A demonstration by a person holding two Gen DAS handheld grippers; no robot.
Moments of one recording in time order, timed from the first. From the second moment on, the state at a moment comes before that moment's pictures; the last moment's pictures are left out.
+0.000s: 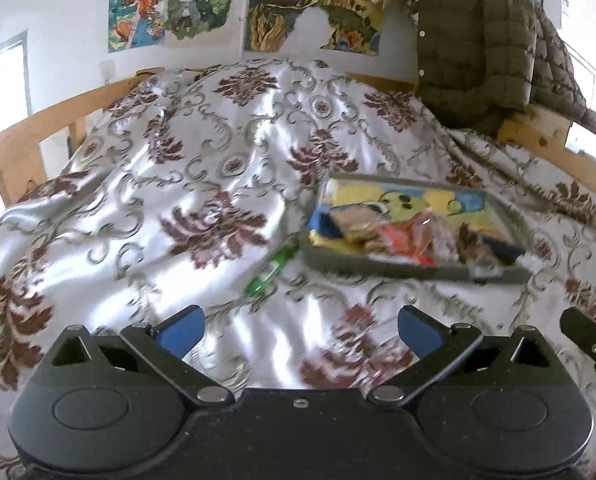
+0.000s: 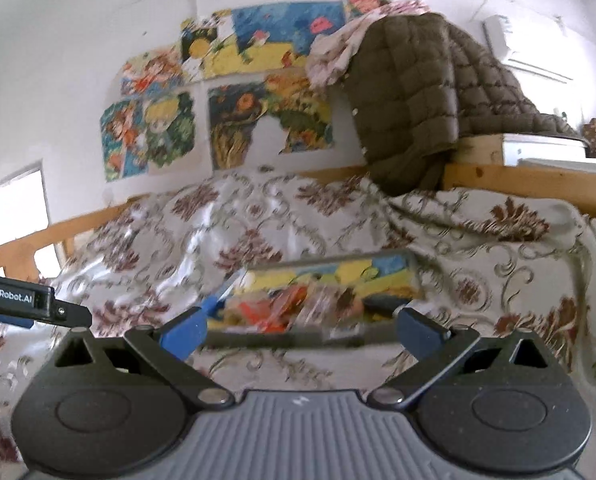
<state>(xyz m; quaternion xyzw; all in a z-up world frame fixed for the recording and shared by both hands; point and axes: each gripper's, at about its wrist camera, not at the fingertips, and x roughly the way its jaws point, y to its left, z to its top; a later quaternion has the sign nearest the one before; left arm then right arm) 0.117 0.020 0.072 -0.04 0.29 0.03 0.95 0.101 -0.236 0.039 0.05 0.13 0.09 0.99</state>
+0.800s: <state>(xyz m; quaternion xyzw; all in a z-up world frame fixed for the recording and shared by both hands) 0.096 0.064 0.017 -0.06 0.34 0.07 0.94 0.107 -0.158 -0.007 -0.03 0.24 0.19 0.95</state>
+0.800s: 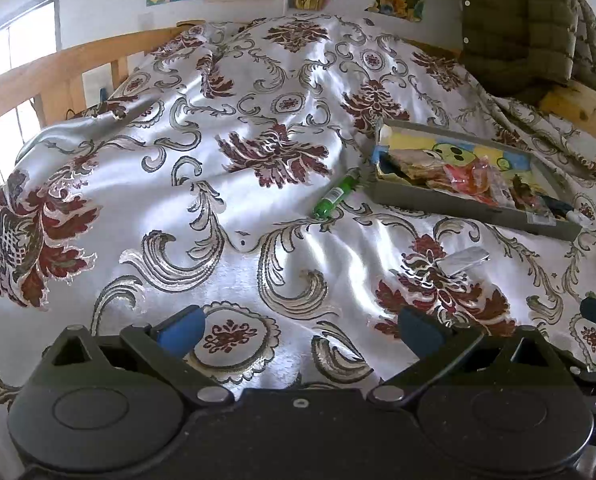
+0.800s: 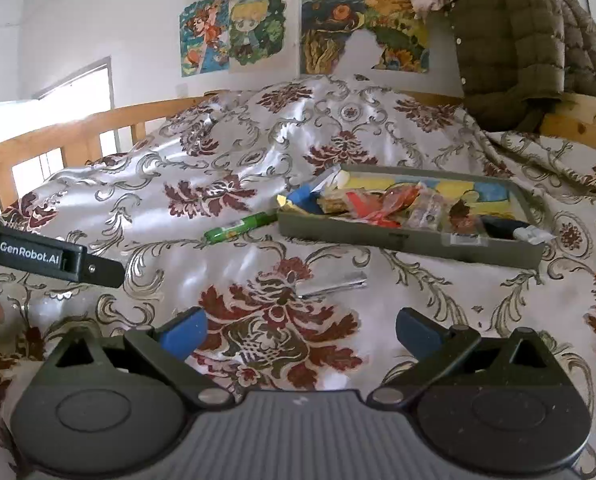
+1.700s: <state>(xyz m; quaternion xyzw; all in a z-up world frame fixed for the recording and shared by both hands) 0.116 0.052 0.014 -0.03 0.36 0.08 0.93 0.114 -0.150 -0.016 -0.01 0.29 0.23 0.93</state>
